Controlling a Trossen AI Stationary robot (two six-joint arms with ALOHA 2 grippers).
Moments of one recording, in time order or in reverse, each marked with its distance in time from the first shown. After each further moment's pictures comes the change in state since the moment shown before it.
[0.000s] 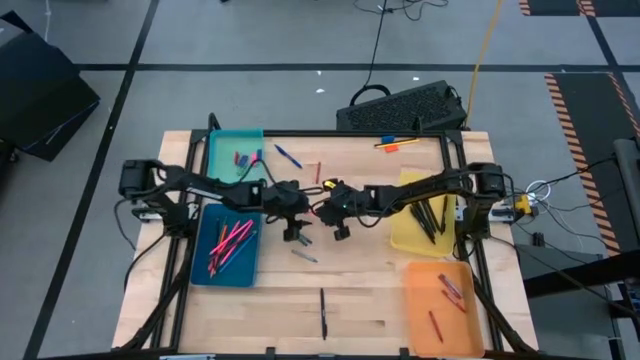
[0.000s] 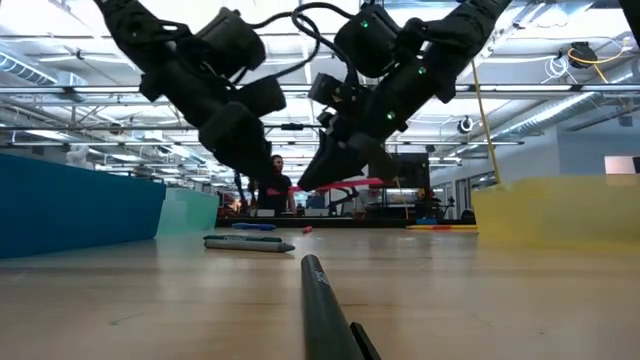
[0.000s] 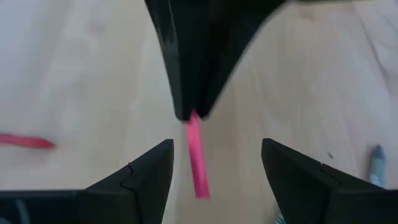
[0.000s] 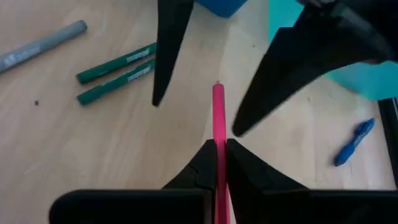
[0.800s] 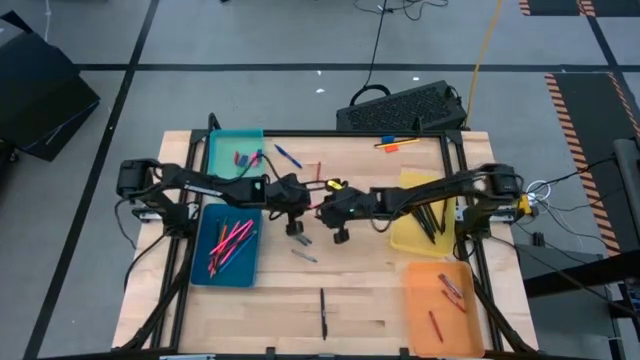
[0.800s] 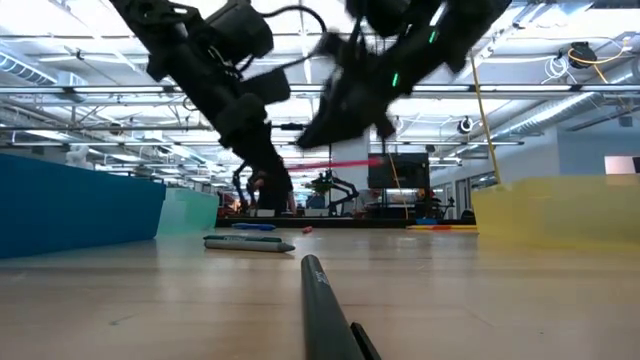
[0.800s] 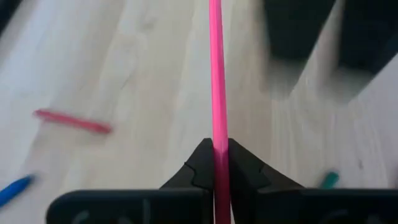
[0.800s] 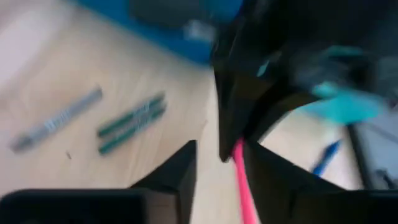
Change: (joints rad) left arm 0.007 -0.035 0.091 -0.181 -0.122 -0.040; right arm 0.051 -0.115 0.001 -0.006 0.048 0.063
